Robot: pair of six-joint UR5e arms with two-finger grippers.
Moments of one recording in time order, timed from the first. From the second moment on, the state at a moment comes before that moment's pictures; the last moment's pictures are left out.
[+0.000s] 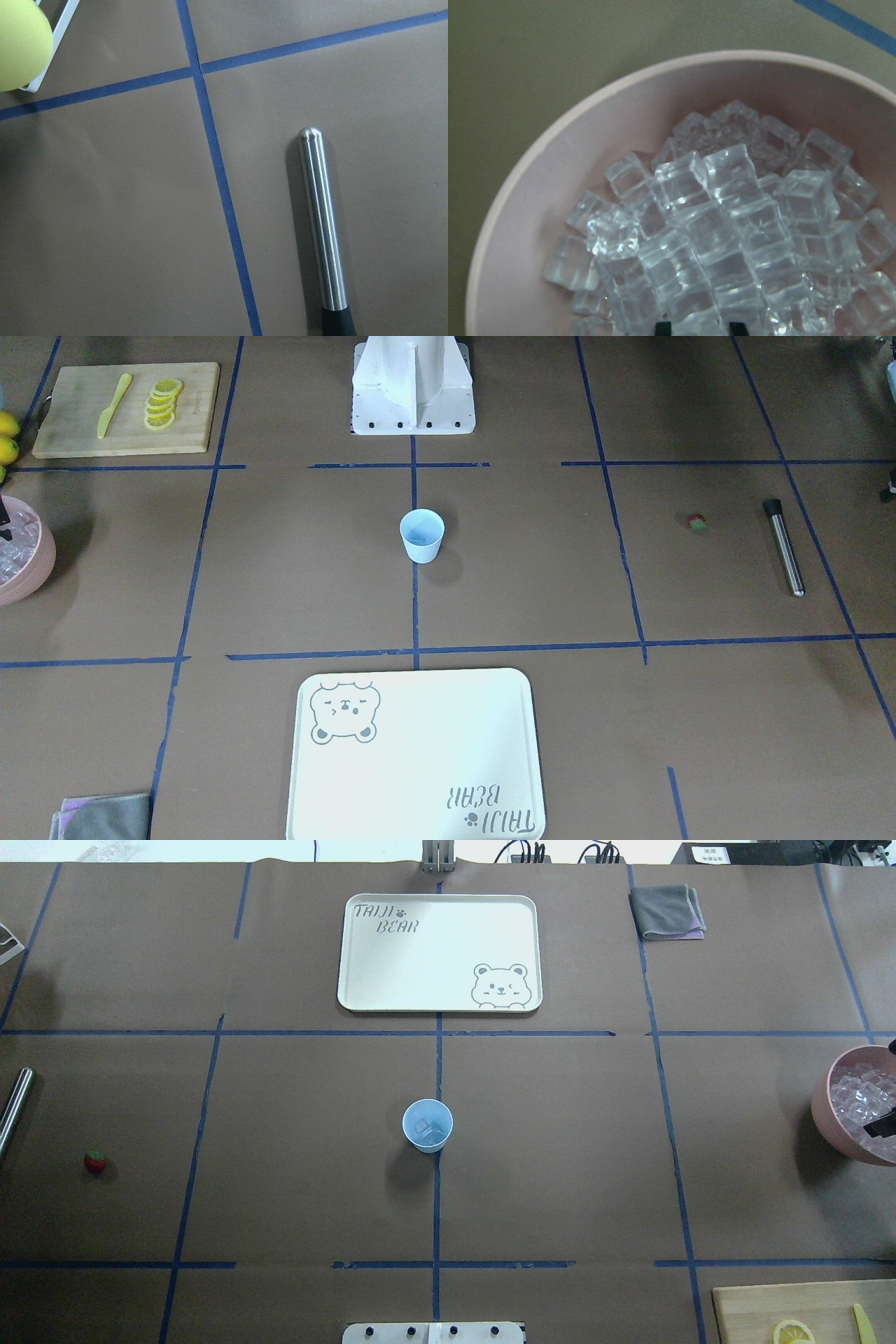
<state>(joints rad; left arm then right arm) -1.48 -1.48 -1.69 -1.55 -2.38 0.16 1.13 -1.80 1.74 -1.19 2.21 0.09</state>
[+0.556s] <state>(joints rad) -1.48 -1.48 -1.69 -1.55 -2.38 0.16 1.14 -1.80 1.77 -1.20 2.23 0.09</state>
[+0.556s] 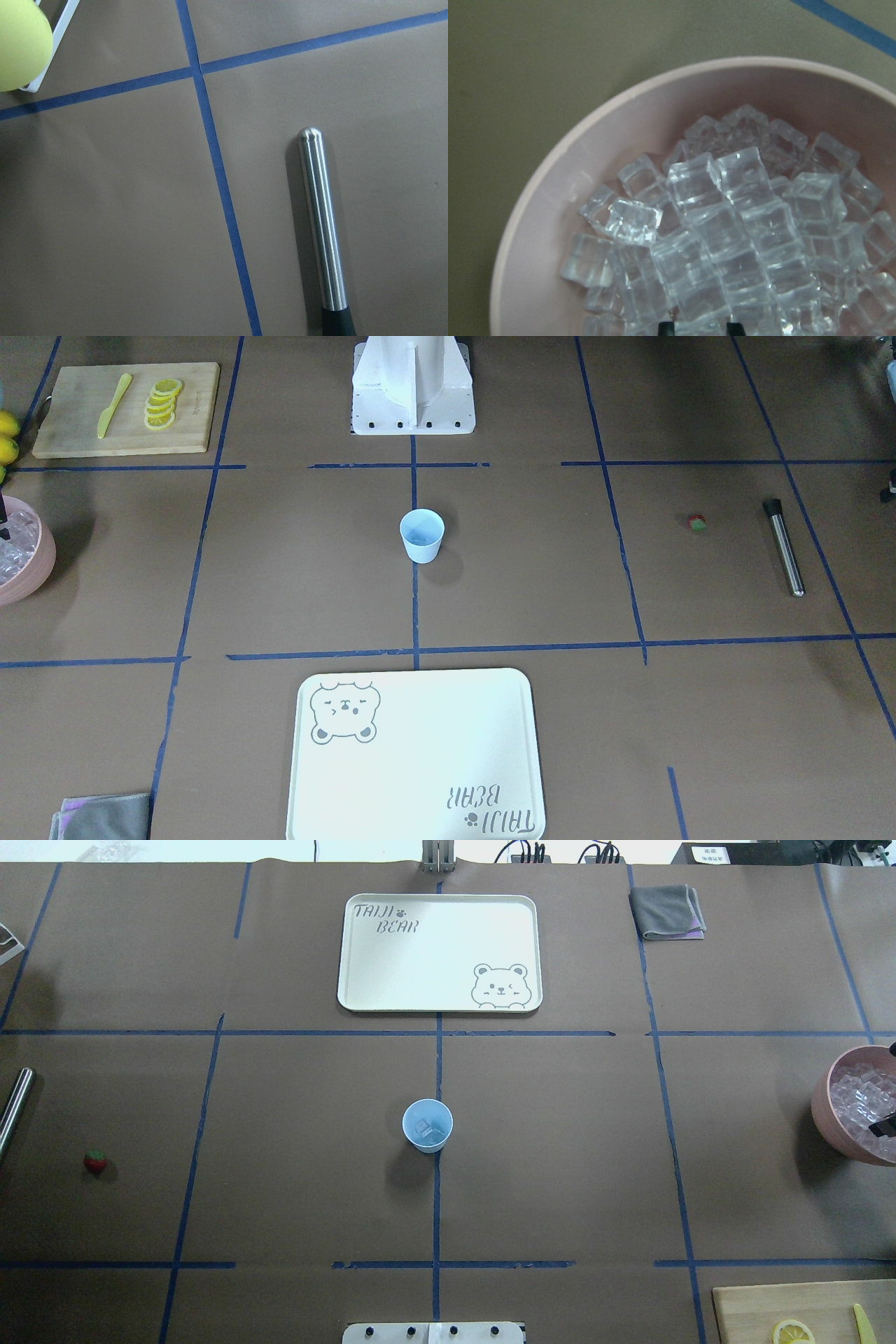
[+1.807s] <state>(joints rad) -1.48 -1.48 -1.69 -1.55 -2.38 0.16 1.04 -1.45 2.11 -1.68 2.20 0.71</state>
